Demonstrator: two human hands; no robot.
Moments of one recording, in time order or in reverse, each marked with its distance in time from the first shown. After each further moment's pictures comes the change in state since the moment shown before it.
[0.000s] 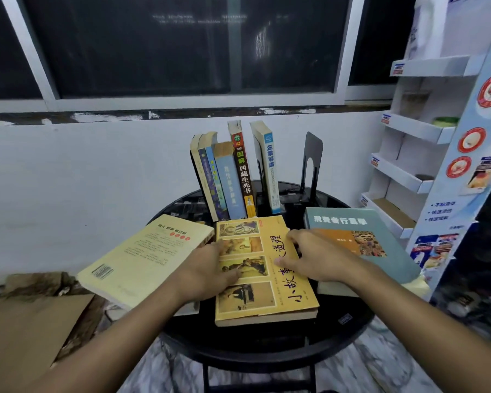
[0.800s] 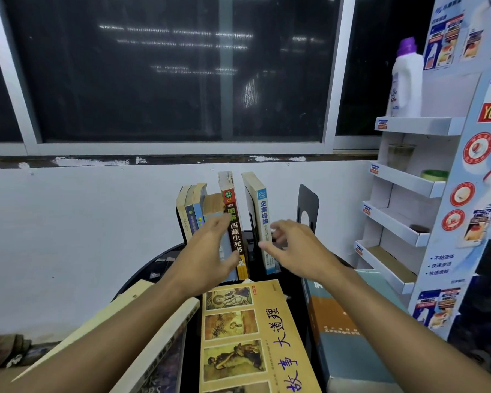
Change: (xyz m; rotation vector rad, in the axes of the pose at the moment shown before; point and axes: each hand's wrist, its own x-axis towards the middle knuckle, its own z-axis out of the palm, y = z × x) left_hand 0.108 0.022 -0.064 -0.003 0.454 0.354; right_hand 0.111 0.002 -0.058 0.049 0.424 -0.138
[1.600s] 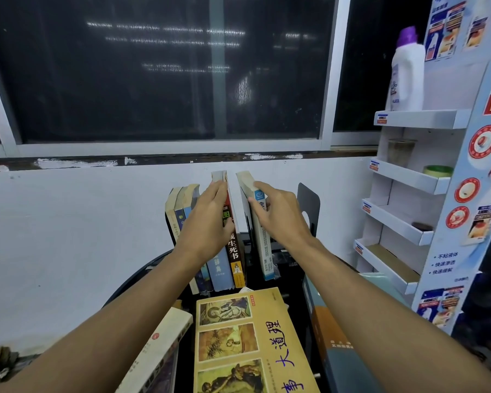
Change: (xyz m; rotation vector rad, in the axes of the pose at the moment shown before) left_hand 0.079 -0.023 0.019 0.034 0.230 0.123; right_hand 0.088 0.002 0.019 0.057 0.427 -0.140
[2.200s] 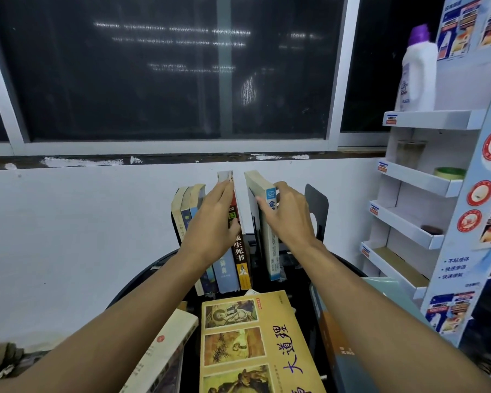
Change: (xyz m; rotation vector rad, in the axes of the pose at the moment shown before) left_hand -0.001 -0.007 0.002 -0.021 0.019 0.024; right_hand 0.006 0.004 0.012 -0.072 0.091 0.150
